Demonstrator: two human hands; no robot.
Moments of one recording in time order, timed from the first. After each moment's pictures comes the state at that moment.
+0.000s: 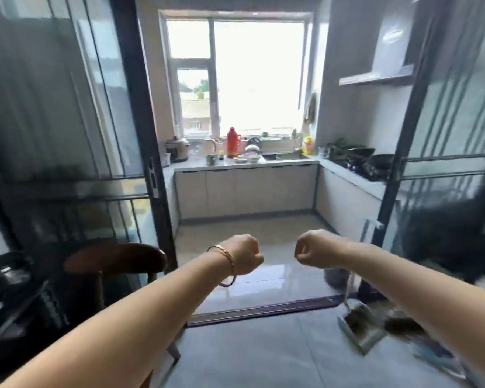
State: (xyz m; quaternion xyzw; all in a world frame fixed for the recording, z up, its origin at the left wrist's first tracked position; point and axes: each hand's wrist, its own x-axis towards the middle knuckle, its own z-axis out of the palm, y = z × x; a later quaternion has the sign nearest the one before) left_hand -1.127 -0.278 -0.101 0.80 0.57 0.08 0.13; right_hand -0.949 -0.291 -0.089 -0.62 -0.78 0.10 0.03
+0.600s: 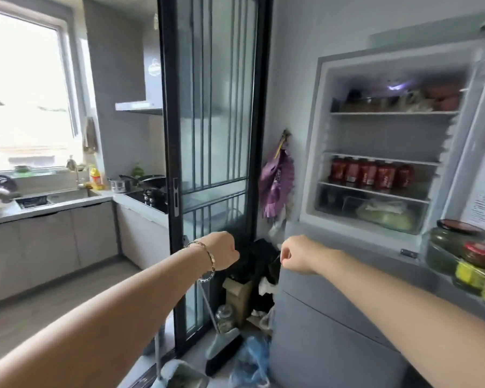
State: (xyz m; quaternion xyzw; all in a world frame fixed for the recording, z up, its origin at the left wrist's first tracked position) left_hand -0.535 -0.152 -0.054 0.96 0.28 0.03 0.10; right_hand -0.407 -0.290 -0.054 -0.89 -0.45 0.08 0.07
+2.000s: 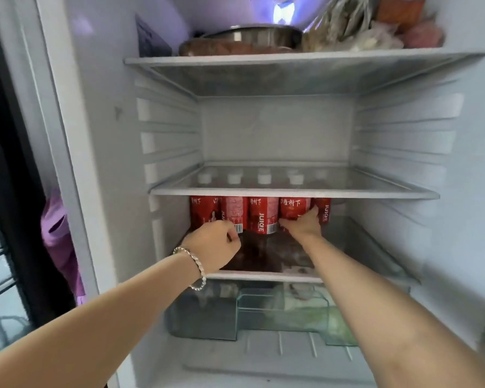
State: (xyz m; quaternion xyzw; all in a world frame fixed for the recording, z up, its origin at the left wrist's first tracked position) left_hand 0.271 -0.092 -0.030 0.97 -0.03 0.13 0.20; right_hand 0.395 -0.268 -0.063 -0.83 0.09 -0.13 0.54
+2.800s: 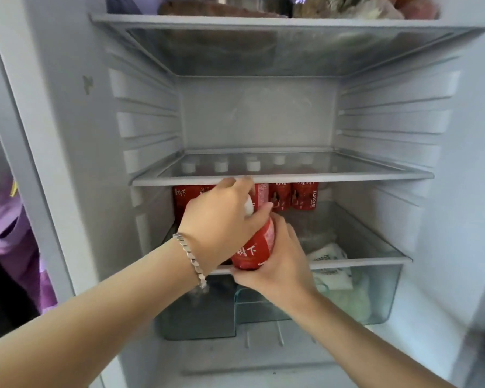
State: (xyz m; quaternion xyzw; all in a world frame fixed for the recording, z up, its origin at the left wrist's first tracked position) left_hand 0.242 -0.110 0.003 0.92 -0.16 0.33 0.15; right_hand 0.250 -0.218 -0.077 -0.87 -0.10 -0.23 0.41
